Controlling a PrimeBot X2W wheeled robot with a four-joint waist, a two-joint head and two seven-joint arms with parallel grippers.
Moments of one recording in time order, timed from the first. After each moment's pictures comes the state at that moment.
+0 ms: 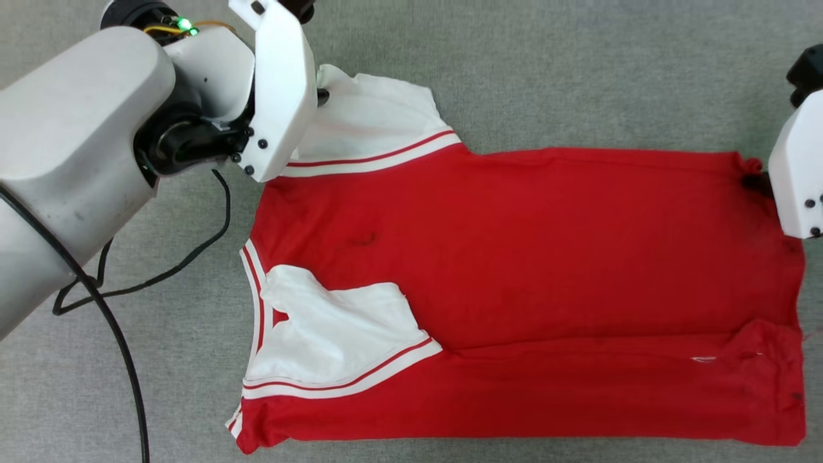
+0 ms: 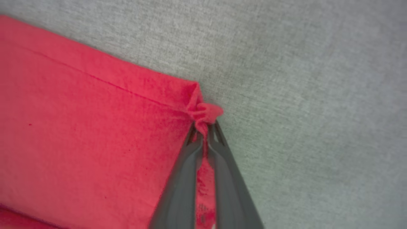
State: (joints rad) left arm -1.44 0.65 -1.28 0.33 -1.21 -0.13 0.66; right arm -0.85 -0.67 0.48 0.38 0.74 0.13 1.00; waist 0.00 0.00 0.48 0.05
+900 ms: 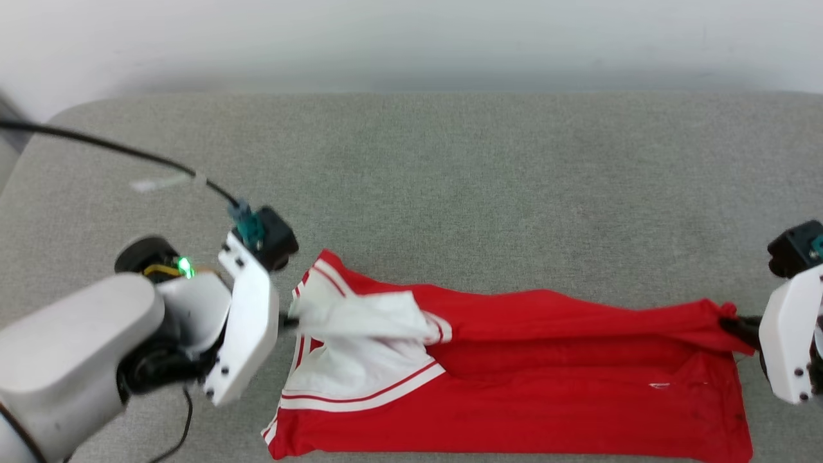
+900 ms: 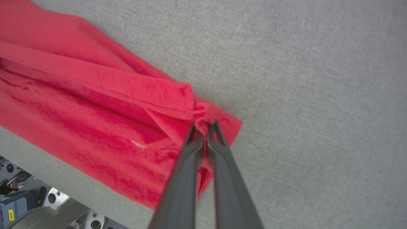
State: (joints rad) left arm -0.99 0.89 -1.28 0.03 -1.16 -0.13 0.60; right arm -0.45 -0.82 0.56 0.23 0.88 0.13 0.65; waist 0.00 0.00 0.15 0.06
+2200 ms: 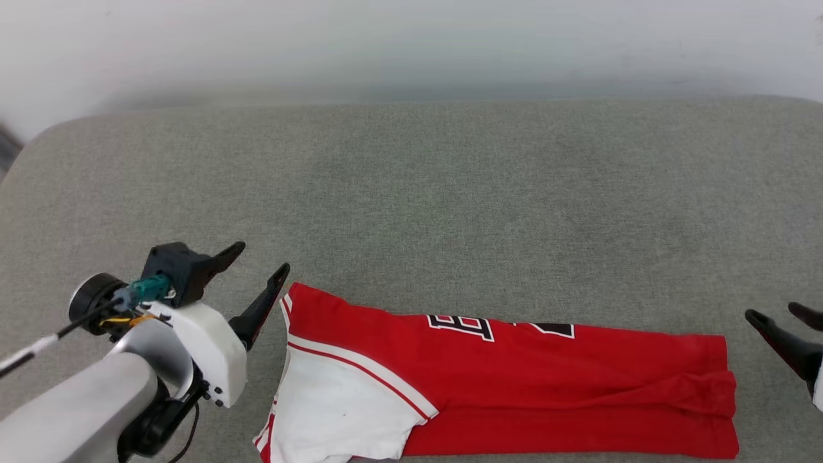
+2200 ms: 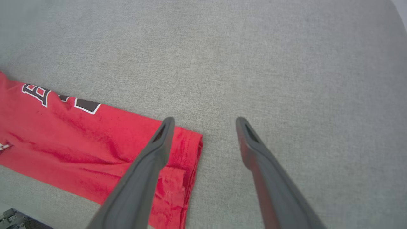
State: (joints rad) left arm -0.65 0.88 -1.06 0.05 -0.96 0.15 -0.09; right arm -0.19 -0.78 0.24 0.14 0.87 0.13 0.44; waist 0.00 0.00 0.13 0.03
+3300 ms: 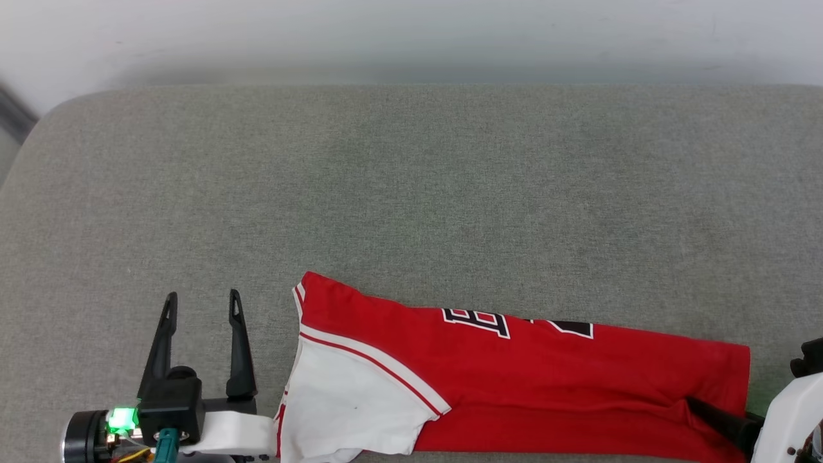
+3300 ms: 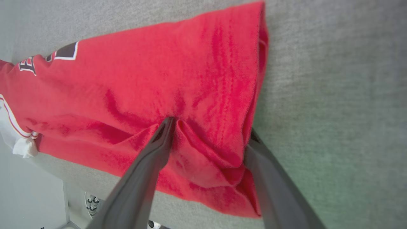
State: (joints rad) left arm 0.01 0.34 -0.28 -0.09 -0.22 0.40 -0.26; right arm -0.06 -0.55 0.20 0.30 1.04 0.13 0.56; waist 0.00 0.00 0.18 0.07
